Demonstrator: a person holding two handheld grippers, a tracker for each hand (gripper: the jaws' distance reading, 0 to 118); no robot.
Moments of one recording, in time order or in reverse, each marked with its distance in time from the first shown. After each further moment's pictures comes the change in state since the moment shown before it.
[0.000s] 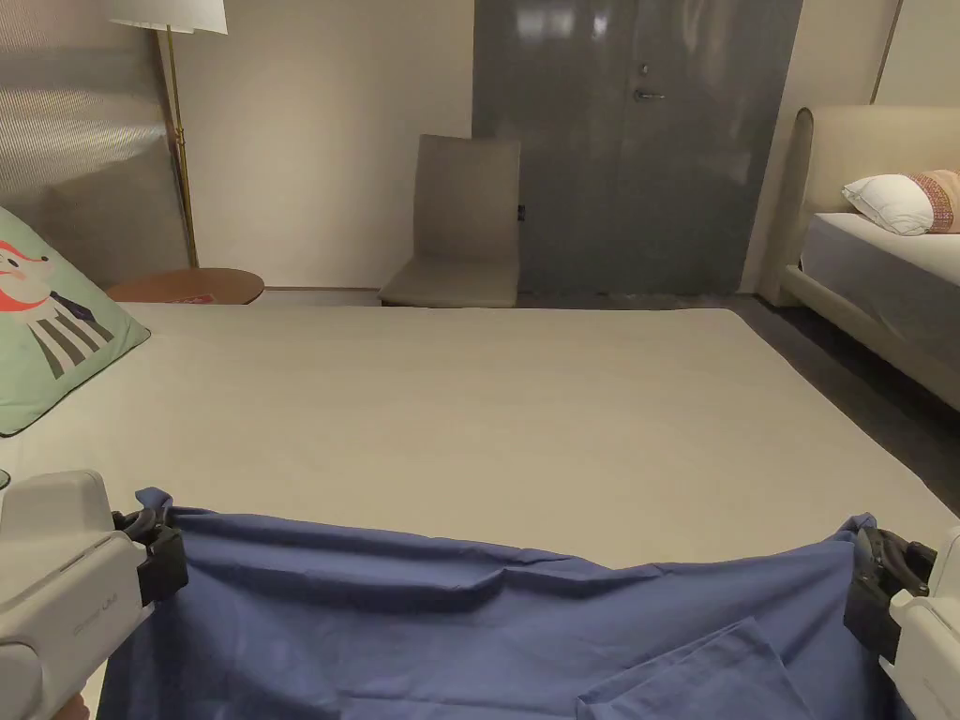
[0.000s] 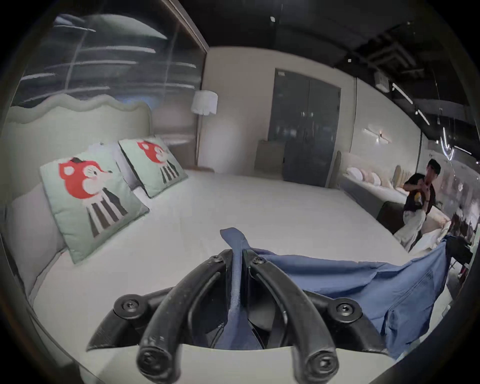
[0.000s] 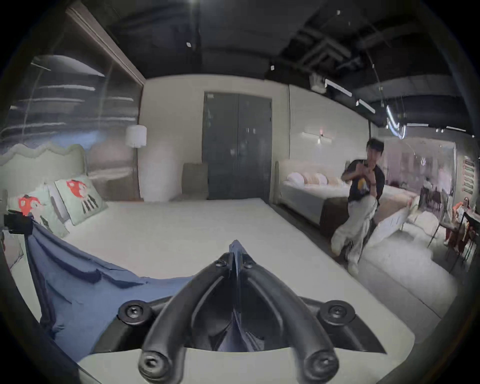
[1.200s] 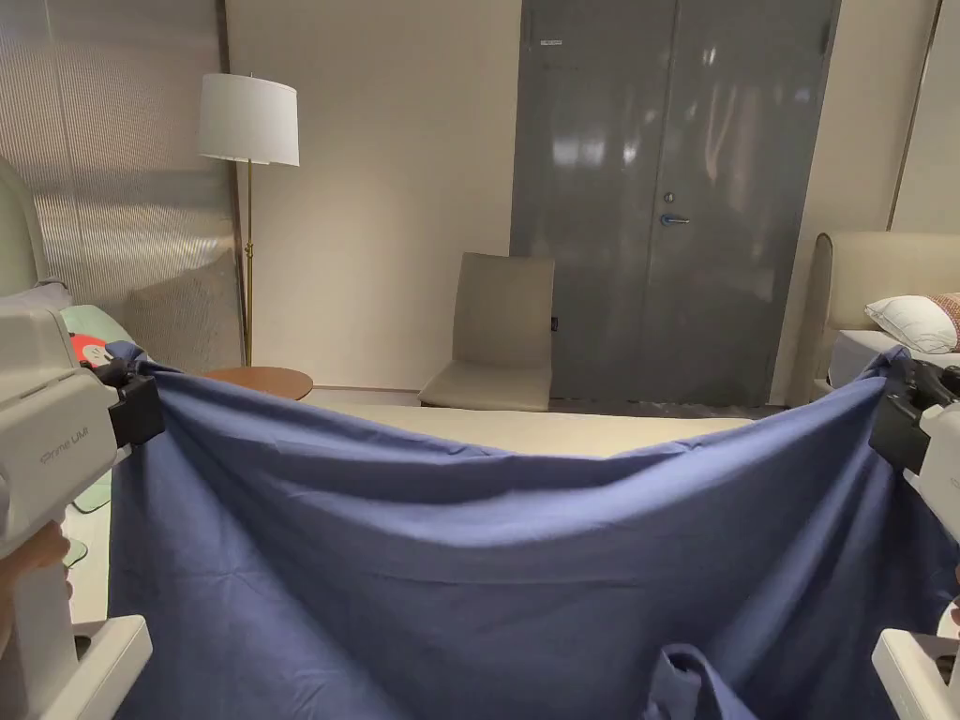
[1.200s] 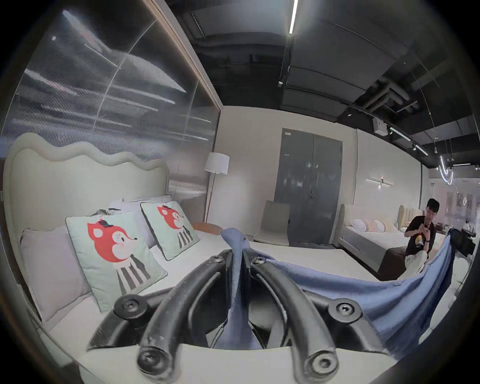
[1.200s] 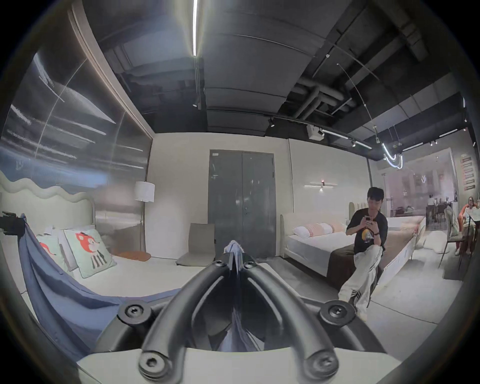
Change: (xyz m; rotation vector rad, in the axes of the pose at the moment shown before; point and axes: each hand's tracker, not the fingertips) left arm -0.012 0.138 0.085 0.306 0.028 0.036; right arm -0.009 0.156 0.022 0.303 0.034 -0.035
